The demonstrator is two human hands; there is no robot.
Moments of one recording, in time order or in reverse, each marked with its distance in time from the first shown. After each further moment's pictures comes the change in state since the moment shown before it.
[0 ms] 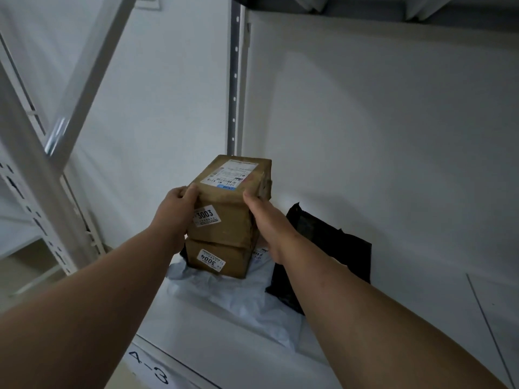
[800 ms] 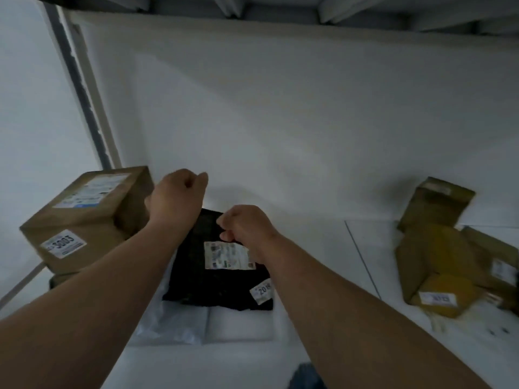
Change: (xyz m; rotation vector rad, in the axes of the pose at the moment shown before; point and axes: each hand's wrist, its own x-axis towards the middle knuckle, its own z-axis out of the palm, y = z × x) left_hand -0.106 0.052 0.184 0.512 -0.115 0.571; right_hand -0.089 0.022 -0.147 -0.092 0.336 0.026
